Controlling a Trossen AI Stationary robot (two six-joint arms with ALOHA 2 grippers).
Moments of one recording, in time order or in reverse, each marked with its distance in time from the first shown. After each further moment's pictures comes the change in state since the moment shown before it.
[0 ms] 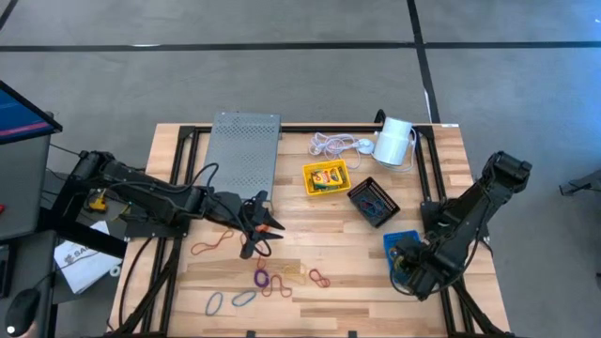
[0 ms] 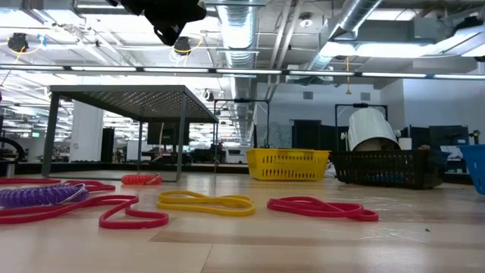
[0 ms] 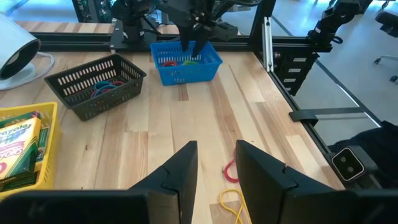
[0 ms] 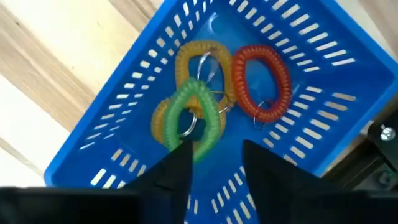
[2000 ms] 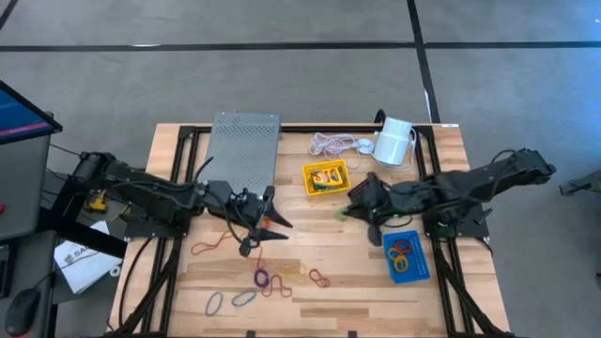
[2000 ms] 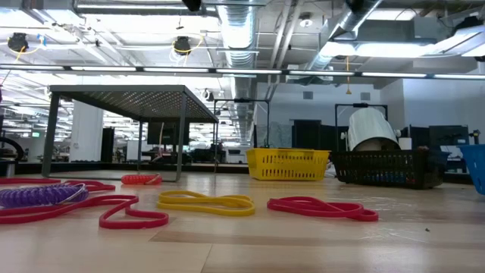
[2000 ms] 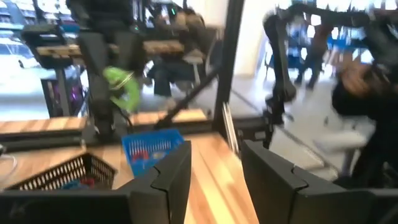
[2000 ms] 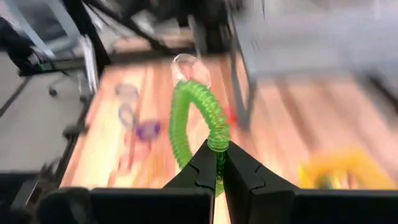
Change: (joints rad) left arm 0.038 0.020 0.000 0.364 0.169 0.044; right arm -0.625 -0.313 0.177 0.645 0.143 -1.418
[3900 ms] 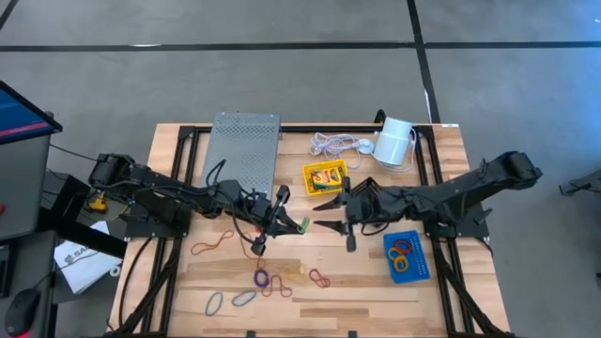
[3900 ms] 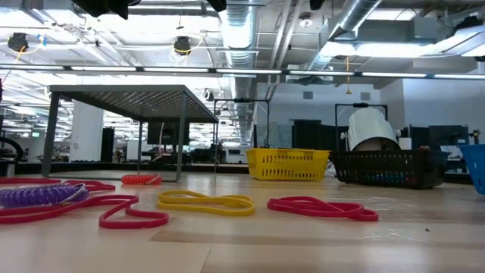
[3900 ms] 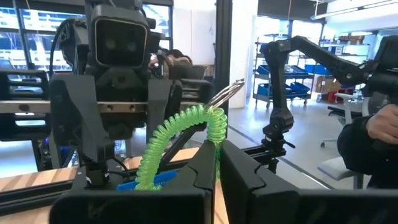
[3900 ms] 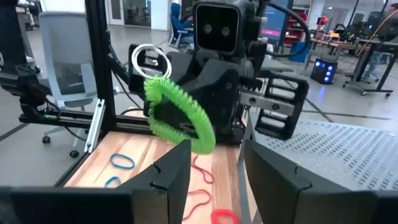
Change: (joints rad) left arm 0.058 0.197 -0.002 0.389 0.109 0.044; right arm -0.037 0.206 -0.153 0.781 -0.061 -0.337
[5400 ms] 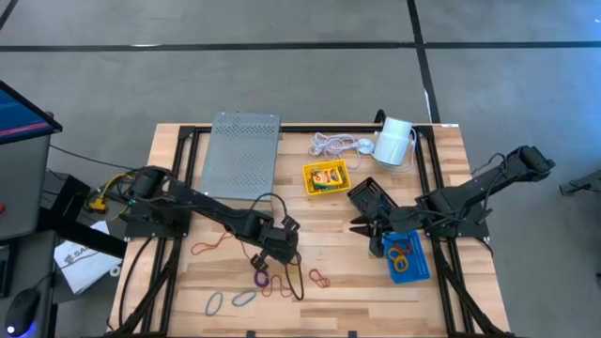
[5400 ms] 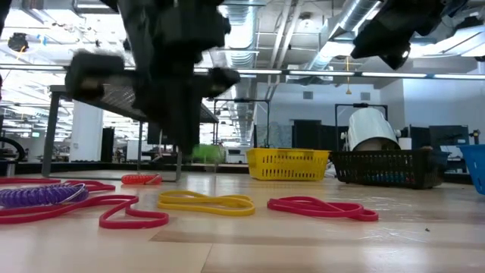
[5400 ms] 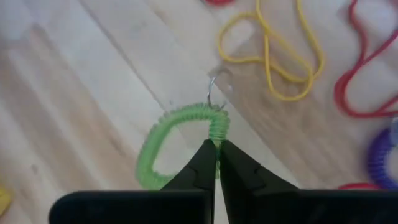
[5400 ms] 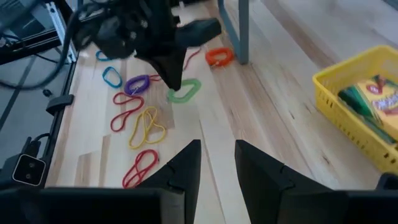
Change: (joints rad) left arm -0.140 0.376 0.412 -1.327 -0.312 0.484; right arm 0.151 -0.253 -0.164 -0.621 0.162 0.589
